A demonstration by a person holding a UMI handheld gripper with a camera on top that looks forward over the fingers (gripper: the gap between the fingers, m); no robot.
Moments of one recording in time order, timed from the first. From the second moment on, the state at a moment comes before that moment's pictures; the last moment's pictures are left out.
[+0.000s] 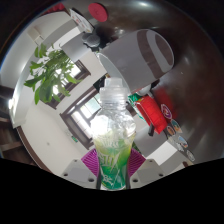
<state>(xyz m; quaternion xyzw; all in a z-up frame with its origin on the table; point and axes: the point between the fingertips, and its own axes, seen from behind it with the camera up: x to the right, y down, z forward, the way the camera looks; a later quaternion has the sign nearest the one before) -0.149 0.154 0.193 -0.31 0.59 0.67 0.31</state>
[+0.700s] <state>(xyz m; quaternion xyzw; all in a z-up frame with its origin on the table) -0.014 0.116 0.273 -0.79 0.06 -0.05 0.61</state>
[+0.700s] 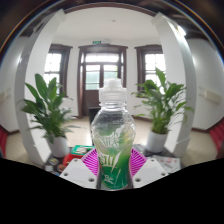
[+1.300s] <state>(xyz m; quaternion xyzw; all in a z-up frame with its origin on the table) 0.170 0.117 0.099 -0.81 0.15 -0.13 0.55</state>
